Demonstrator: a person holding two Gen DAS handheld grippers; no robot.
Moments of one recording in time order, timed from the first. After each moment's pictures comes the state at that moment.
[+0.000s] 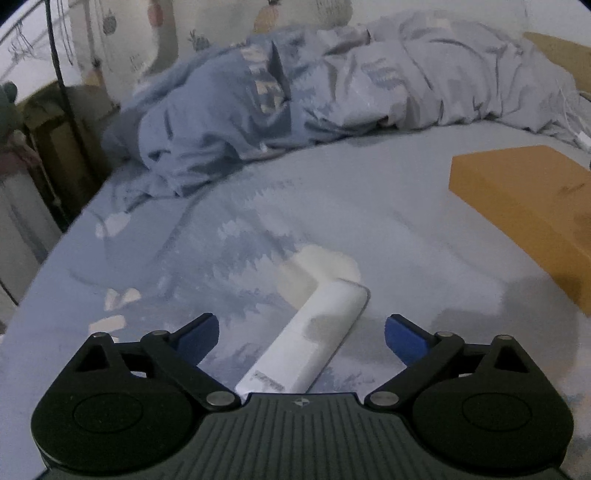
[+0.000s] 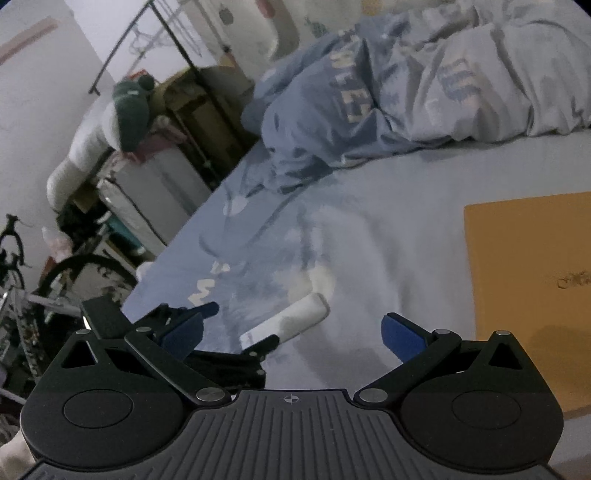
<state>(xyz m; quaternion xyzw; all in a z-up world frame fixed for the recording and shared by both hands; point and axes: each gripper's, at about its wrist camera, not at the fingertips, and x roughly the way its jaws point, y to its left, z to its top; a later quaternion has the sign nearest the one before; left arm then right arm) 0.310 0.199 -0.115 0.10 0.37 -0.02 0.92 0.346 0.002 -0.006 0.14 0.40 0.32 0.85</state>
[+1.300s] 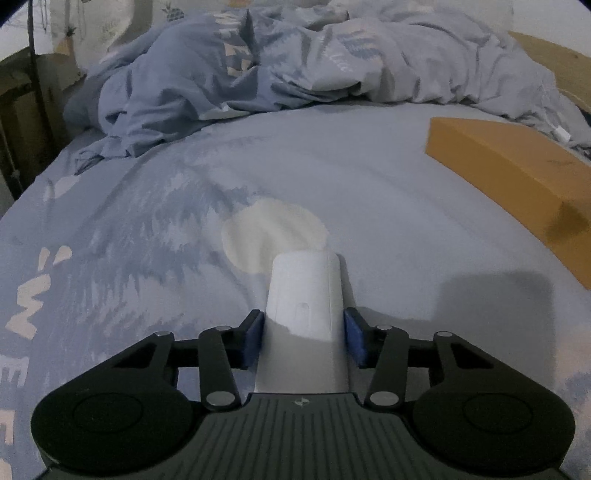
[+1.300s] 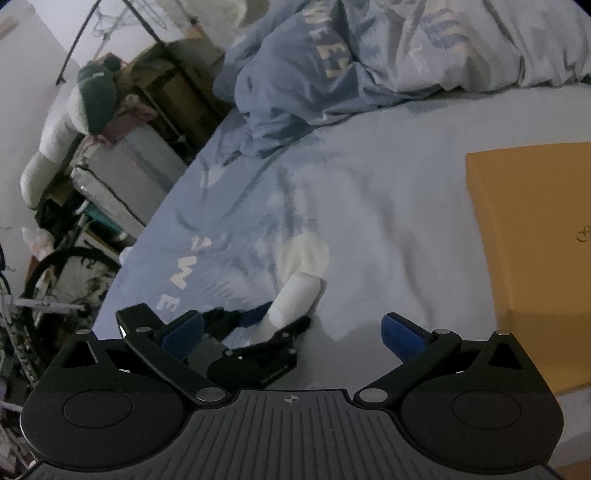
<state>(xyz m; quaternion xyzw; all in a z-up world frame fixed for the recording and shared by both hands) 0.315 0.199 -0.164 0.06 0.39 -0.08 0.92 0.348 0.024 -0.024 0.15 0.45 0.29 0.83</state>
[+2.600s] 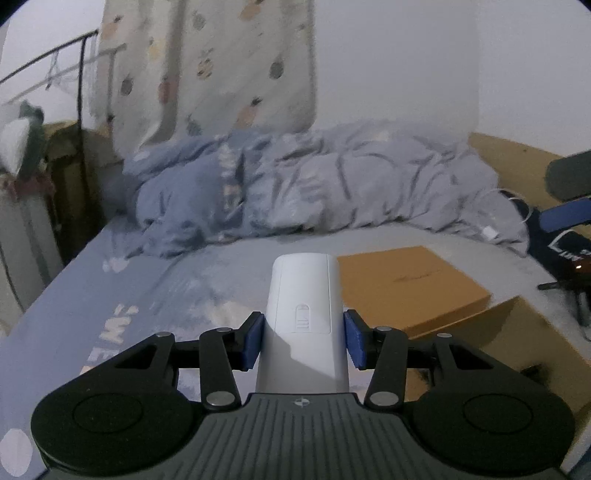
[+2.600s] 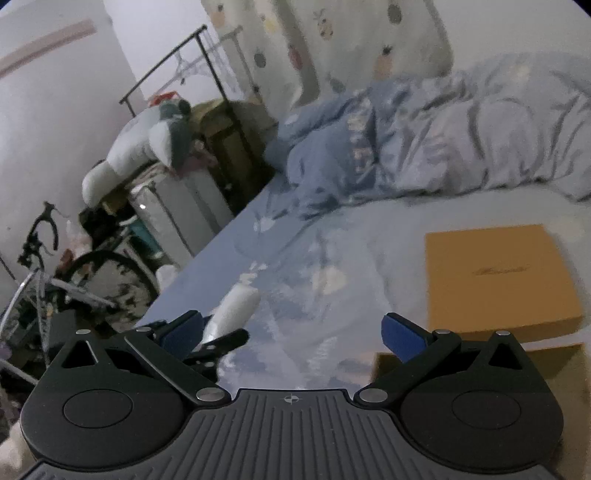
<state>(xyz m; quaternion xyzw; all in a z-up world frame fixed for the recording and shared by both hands) 0.111 0.122 0.033 0.02 0.25 -0.08 0.97 0.125 -0.101 0.140 0.11 0.33 0.30 0.89</state>
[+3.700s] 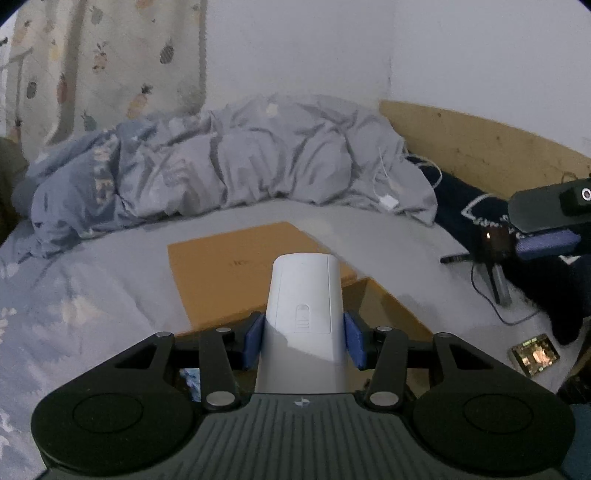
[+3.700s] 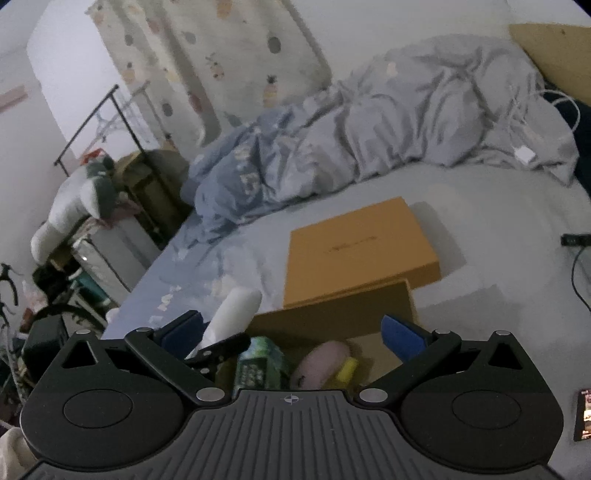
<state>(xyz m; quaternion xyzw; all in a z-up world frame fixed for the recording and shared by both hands) 0.108 -0.065 -0.010 0.04 0.28 -0.18 0.94 0.060 -0.316 0.066 0.19 0.33 0.19 0.91</state>
